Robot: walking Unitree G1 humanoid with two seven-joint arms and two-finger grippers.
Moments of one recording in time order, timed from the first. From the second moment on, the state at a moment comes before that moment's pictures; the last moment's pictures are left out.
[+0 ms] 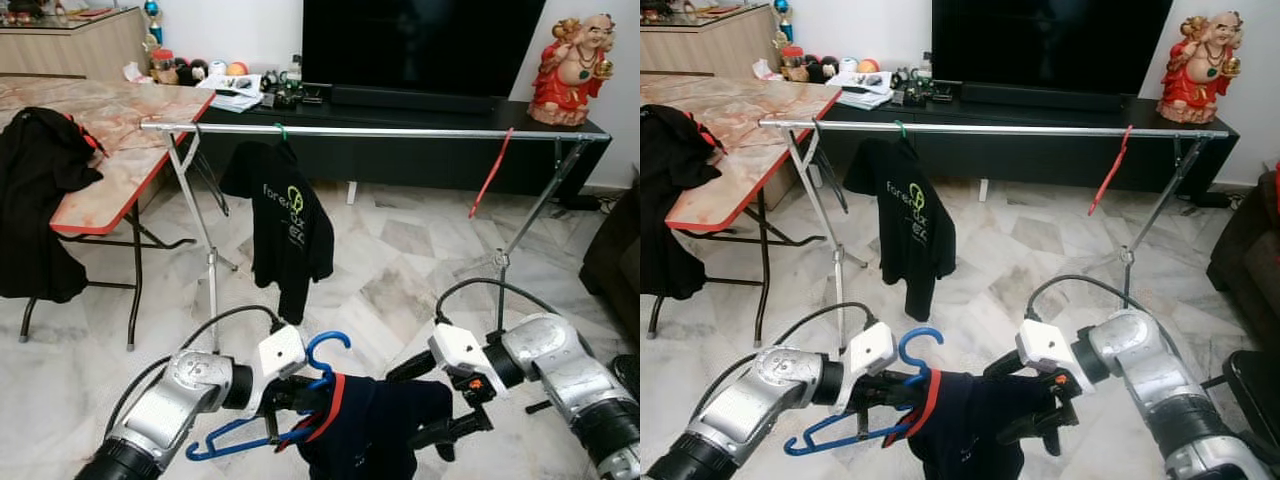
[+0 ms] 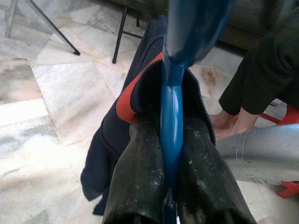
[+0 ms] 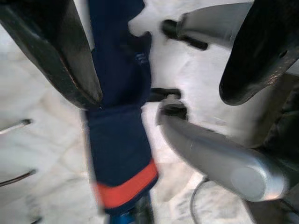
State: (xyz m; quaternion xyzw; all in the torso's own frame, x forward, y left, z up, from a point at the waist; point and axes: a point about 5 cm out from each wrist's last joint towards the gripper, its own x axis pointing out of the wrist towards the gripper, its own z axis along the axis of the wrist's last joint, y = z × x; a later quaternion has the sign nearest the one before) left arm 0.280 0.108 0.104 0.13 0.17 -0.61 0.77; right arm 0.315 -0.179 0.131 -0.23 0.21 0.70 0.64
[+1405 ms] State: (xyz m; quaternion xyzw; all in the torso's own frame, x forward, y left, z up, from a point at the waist) left arm 0.273 0.083 0.117 0.14 0.14 -0.65 0.73; right arm 0.317 -0.158 0.098 -0.23 0.20 0.70 0.65
